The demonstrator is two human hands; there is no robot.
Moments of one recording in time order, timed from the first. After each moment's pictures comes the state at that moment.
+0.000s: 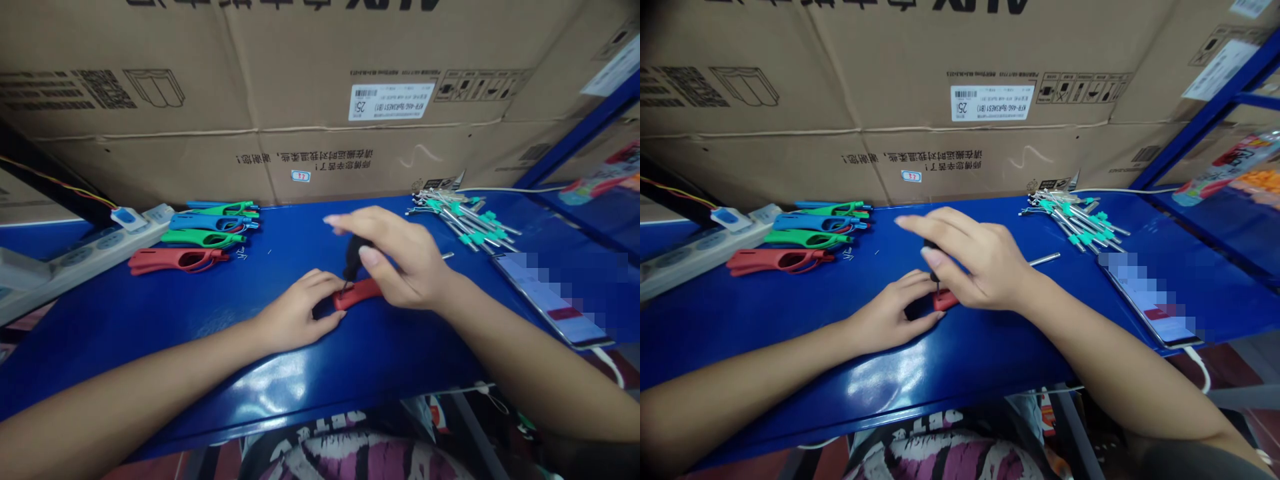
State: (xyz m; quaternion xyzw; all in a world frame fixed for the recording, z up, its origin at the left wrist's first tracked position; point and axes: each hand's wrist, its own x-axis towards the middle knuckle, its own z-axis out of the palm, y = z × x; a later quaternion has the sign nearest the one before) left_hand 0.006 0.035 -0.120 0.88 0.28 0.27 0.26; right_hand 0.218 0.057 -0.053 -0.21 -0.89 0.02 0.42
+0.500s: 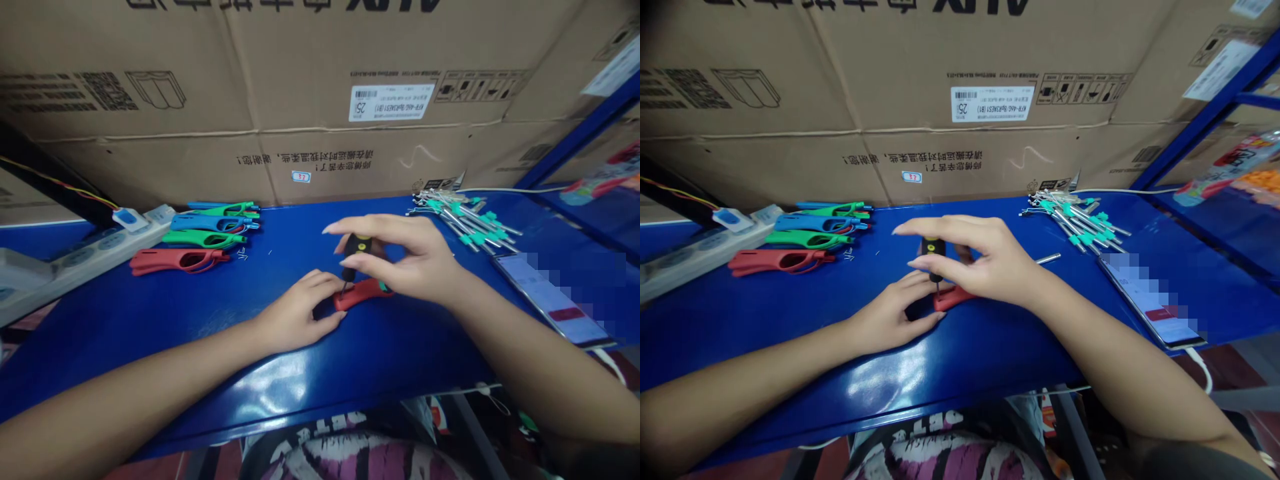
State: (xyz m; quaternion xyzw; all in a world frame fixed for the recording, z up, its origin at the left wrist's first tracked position) left_hand 0.005 0.035 -0.122 0.89 0.29 0.27 0.25; right_hand 0.222 0.056 -0.045 -0.25 -0.87 0.13 0.40
